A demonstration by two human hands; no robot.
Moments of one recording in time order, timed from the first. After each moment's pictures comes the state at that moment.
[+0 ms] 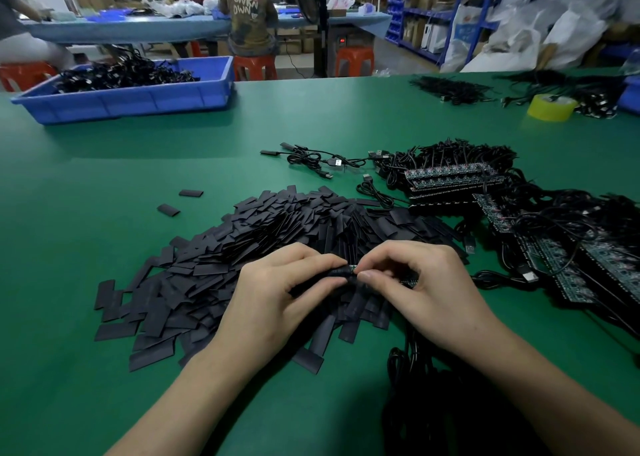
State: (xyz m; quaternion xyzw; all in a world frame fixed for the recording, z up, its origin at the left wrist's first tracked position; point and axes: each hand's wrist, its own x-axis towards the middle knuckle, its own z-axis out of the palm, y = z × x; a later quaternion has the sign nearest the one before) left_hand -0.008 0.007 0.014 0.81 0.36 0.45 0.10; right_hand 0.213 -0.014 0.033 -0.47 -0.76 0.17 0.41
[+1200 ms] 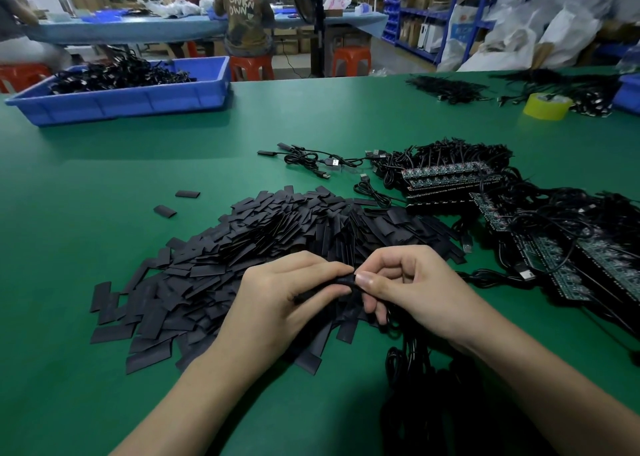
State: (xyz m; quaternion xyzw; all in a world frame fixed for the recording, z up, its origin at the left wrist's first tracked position) left_hand -0.004 0.004 0.015 0.83 0.32 0.45 0.10; right_hand 0.211 -0.013 0.036 -0.47 -0.62 0.51 0.38
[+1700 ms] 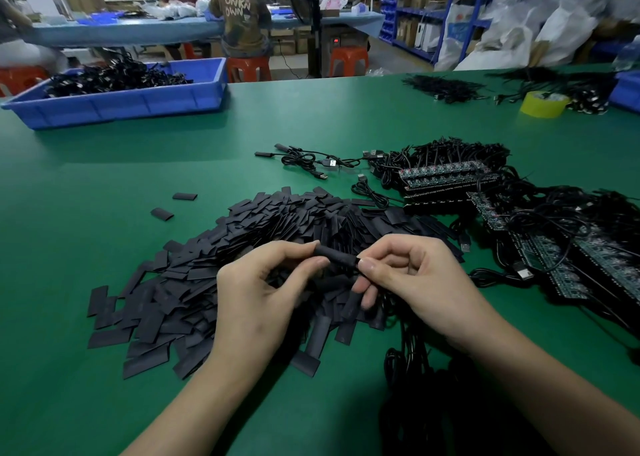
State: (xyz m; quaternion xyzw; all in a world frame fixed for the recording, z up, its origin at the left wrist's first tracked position) left_hand 0.002 -0.001 0.019 0.66 0.46 0.55 0.22; right_hand 0.212 -0.012 0.035 -0.45 -0.60 0.48 0.46
